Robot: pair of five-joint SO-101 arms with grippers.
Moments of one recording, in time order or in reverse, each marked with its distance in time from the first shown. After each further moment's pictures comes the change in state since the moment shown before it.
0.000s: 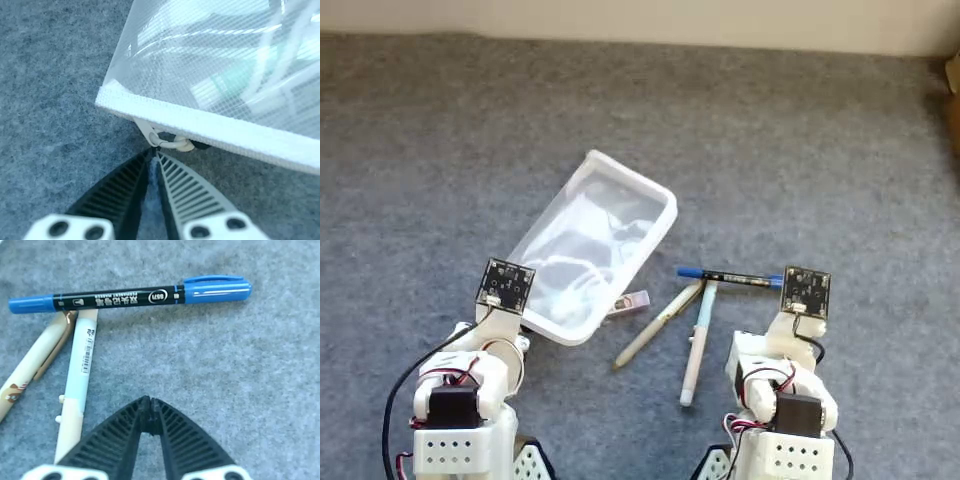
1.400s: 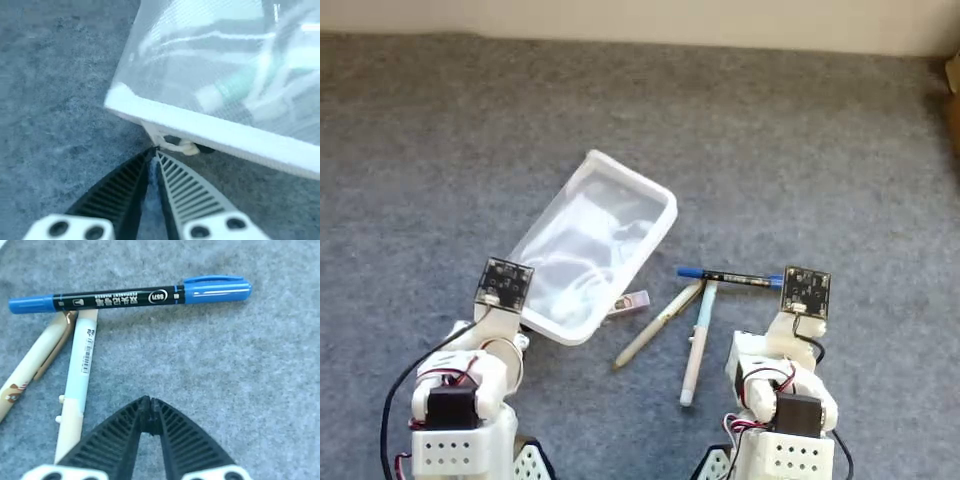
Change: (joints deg) left arm -2.6 0.0 -3.1 0.0 0.0; right arm 0.0 0.0 0.0 0.0 0.0
